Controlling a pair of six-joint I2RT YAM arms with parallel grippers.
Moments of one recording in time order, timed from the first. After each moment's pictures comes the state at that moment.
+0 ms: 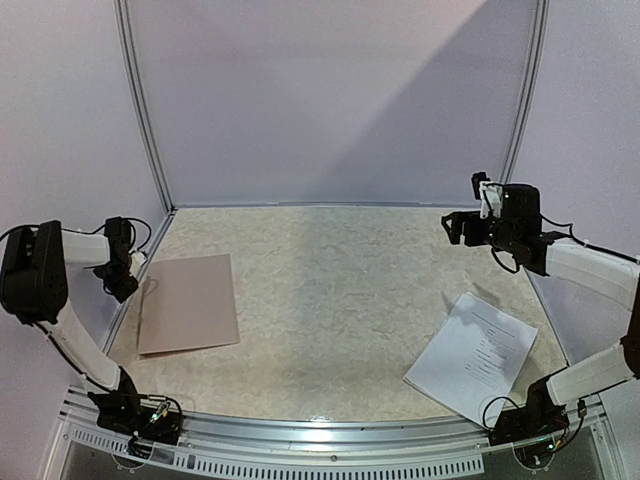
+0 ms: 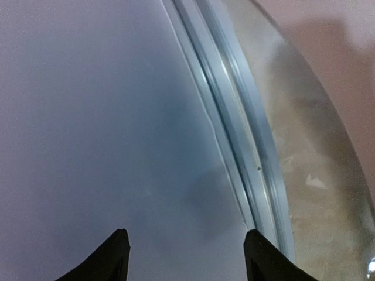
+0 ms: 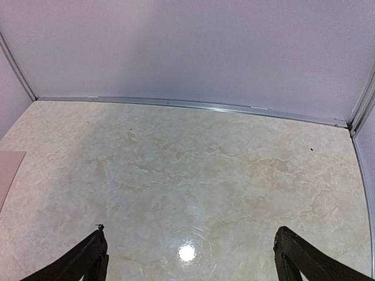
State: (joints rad) left arm 0.24 1.64 0.87 -0.31 -0.58 0.84; right arm 0.25 1.32 0.84 0.06 -0.06 0.13
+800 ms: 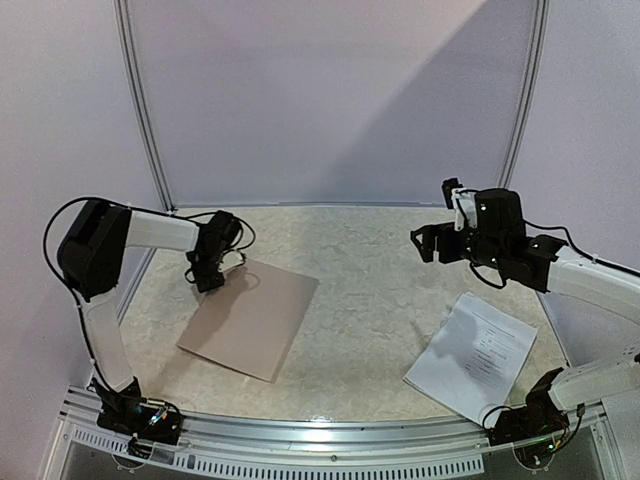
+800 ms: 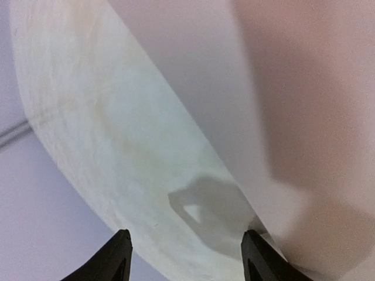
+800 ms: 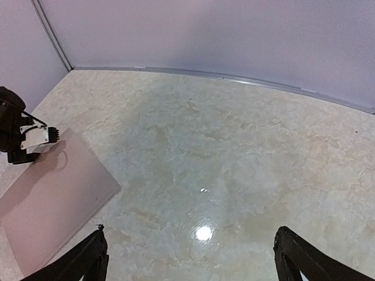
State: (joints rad) left arm -0.39 1.96 1.21 -0.53 -0.61 0.70; right arm 0.60 1.21 0.87 -0.11 0.13 0.25
